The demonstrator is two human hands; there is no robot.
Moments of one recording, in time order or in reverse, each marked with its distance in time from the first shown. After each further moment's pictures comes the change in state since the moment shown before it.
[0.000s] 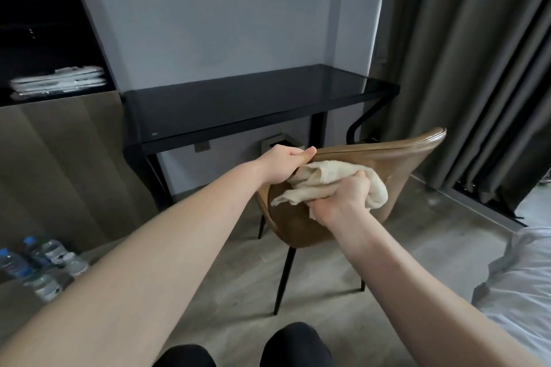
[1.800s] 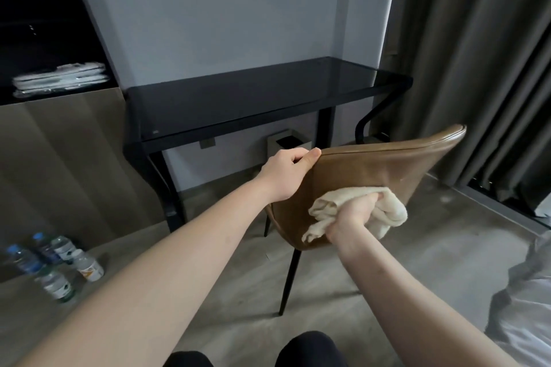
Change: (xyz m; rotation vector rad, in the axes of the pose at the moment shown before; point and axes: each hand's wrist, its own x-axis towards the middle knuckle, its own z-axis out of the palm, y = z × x) left_hand 0.013 -0.025 0.023 -0.025 0.176 0.104; right_hand 0.058 0.003 -0.017 0.242 0.015 -0.142
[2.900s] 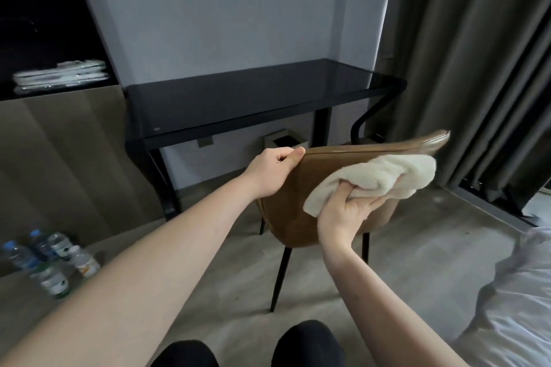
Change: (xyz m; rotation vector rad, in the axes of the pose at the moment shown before) left_hand -0.021 -0.003 -0.021 0.009 -0.015 -0.004; right_hand -0.019 0.018 -0.044 -0.890 -0.280 -0.935
